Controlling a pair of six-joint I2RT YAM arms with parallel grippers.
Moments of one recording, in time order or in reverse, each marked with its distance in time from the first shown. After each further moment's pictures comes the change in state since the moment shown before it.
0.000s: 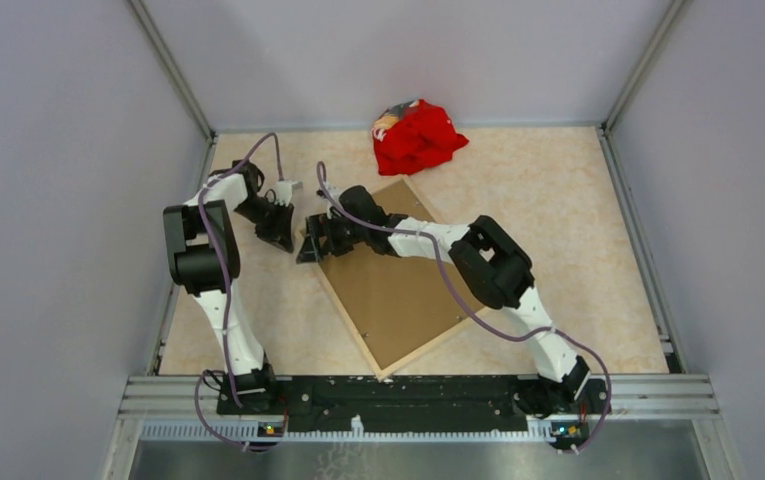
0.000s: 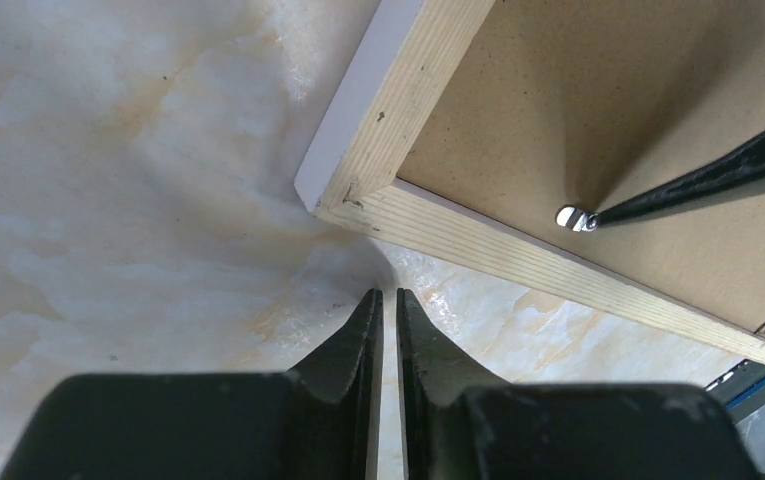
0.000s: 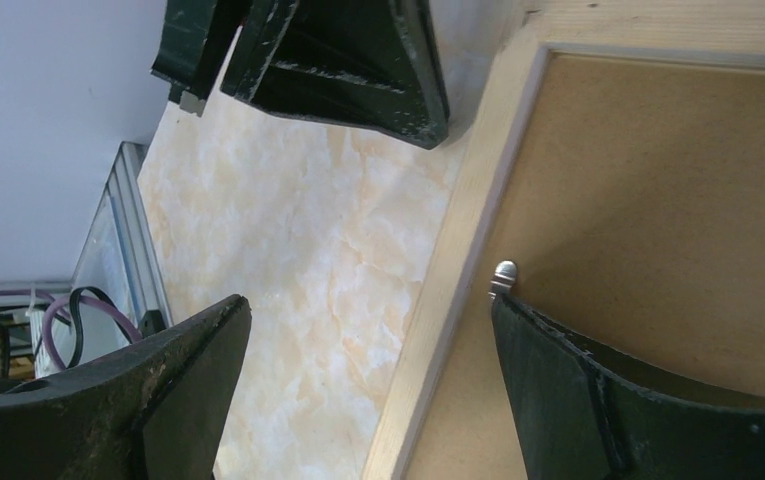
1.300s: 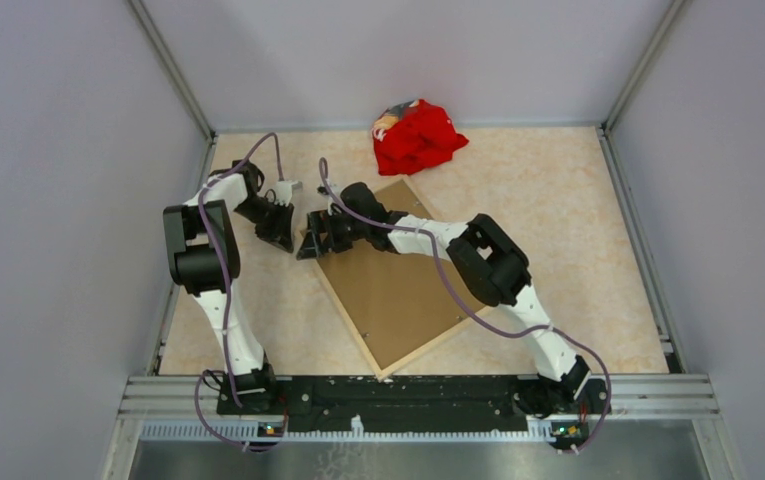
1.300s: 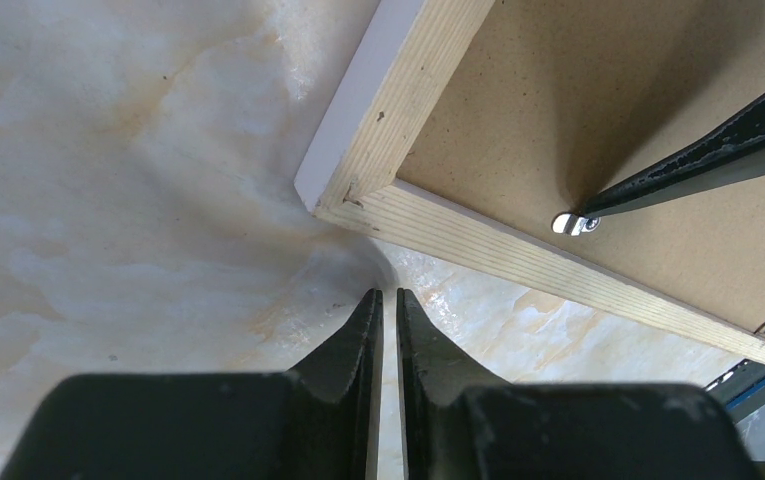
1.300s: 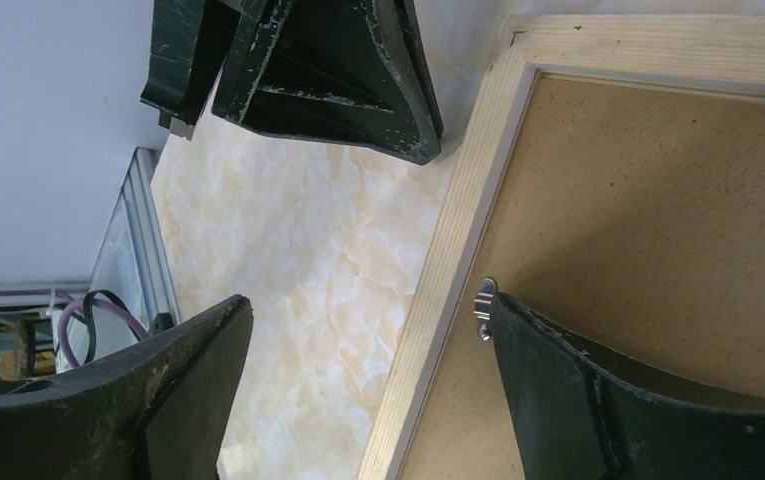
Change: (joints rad) left arm 0.000 0.000 0.000 0.000 0.000 0.000; right arm -0.016 0.031 0.035 0.006 -0.038 0.022
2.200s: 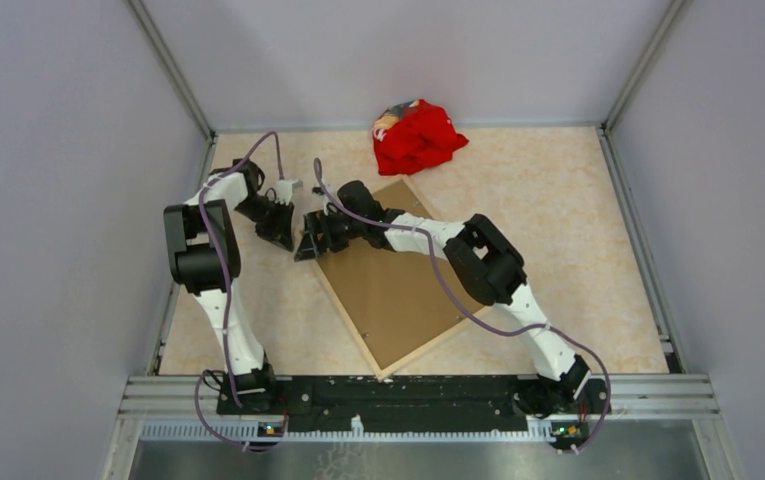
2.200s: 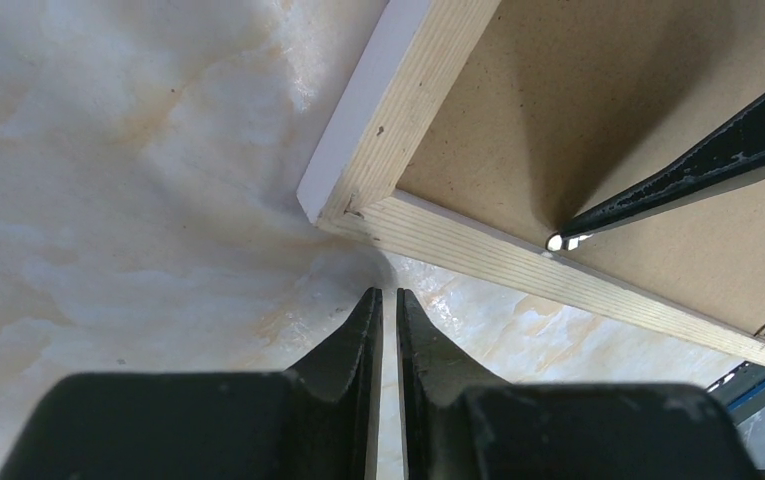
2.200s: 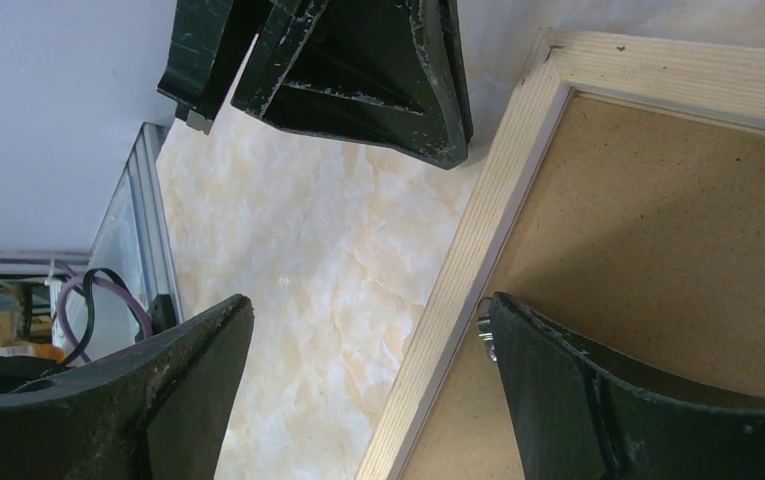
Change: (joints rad) left arm 0.000 0.006 0.014 -0.006 0.000 0.000; right arm 0.000 0.045 0.072 -0.032 -0.066 -0.040
